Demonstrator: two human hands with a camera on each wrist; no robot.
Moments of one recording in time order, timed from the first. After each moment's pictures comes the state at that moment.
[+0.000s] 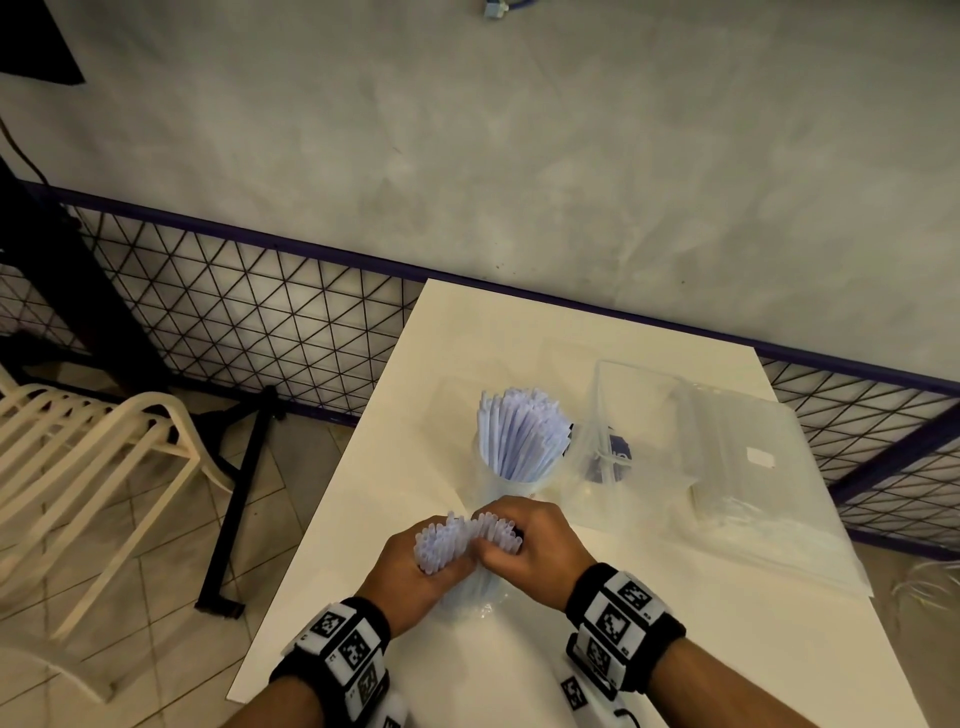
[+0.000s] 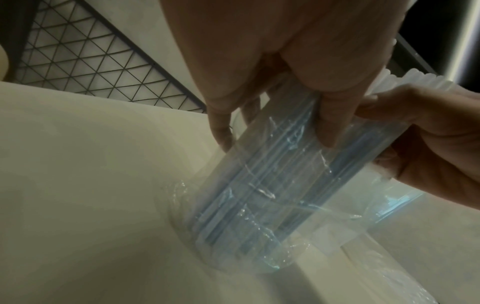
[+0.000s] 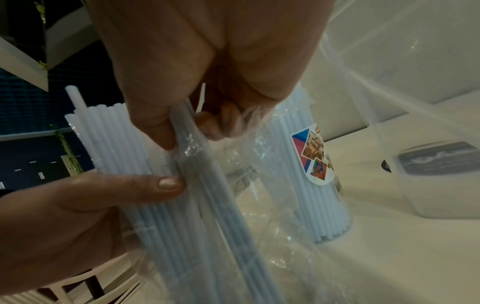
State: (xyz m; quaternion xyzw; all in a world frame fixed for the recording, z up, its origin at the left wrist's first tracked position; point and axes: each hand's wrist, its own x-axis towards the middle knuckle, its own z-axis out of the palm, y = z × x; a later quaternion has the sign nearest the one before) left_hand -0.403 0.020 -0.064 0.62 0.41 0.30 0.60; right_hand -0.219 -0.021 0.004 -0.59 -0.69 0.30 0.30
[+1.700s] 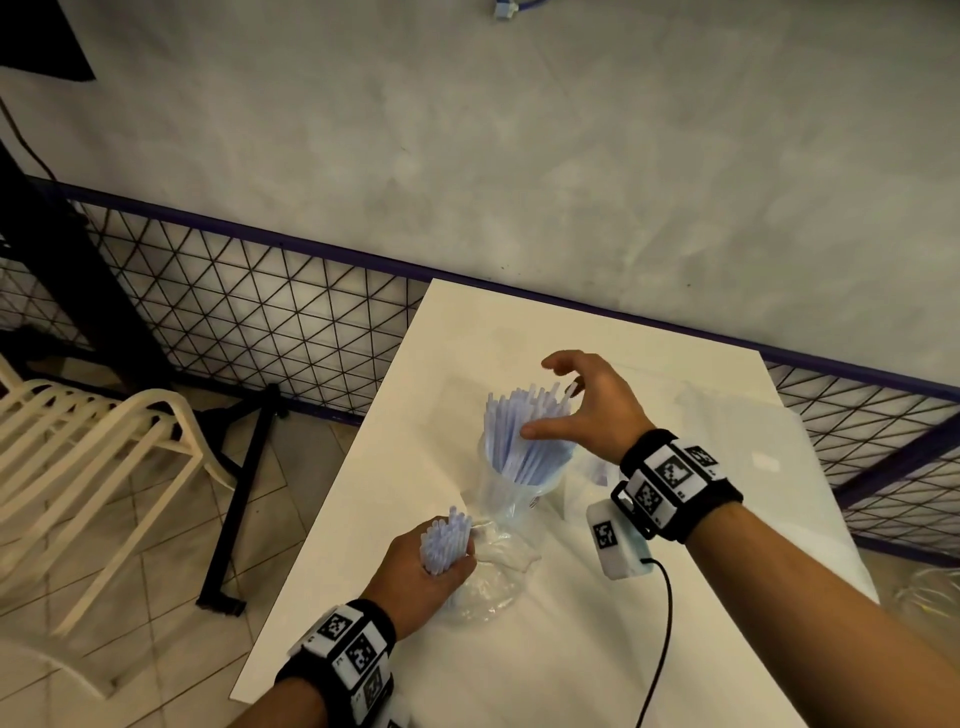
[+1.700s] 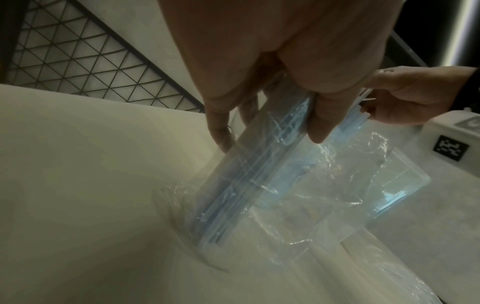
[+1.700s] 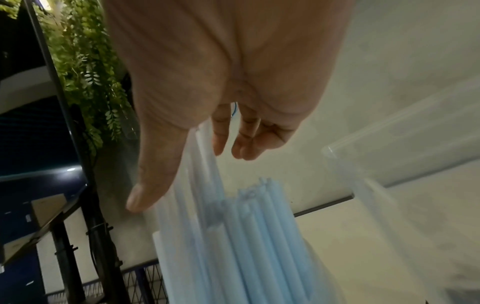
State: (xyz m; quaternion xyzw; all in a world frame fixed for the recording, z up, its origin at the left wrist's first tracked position) left_hand -0.397 0.019 -0.058 0.64 0.45 0.29 0.55; right_hand -0.154 0.066 0.087 -0.69 -0.63 0.20 0.28
